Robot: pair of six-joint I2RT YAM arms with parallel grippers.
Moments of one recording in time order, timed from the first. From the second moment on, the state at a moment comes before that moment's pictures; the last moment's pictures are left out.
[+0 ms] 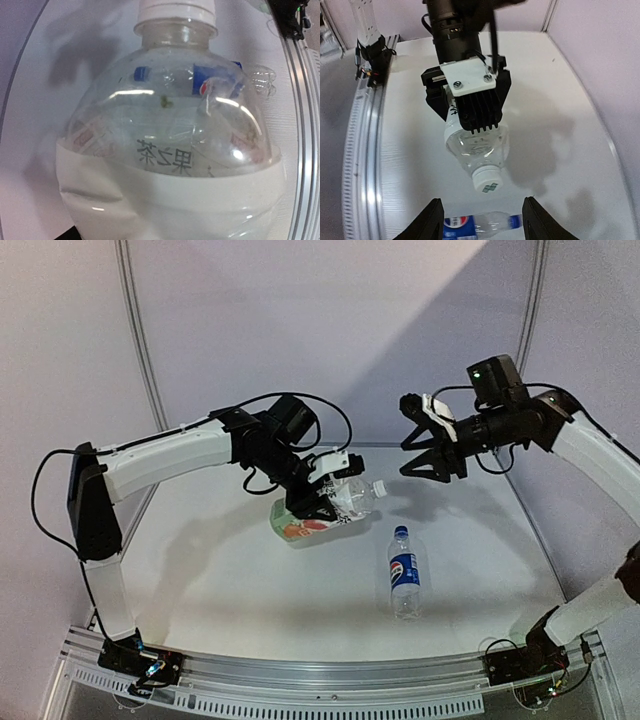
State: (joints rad) left arm -0.82 1.91 1.74 -0.82 0.35 0.56; right arm 0.57 1.41 1.52 -0.82 -0.57 -0.65
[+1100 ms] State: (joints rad) left arm -0.90 1.90 1.73 -0.77 0.17 0.59; right arm 0.44 1.69 1.50 -0.89 -1.03 0.26
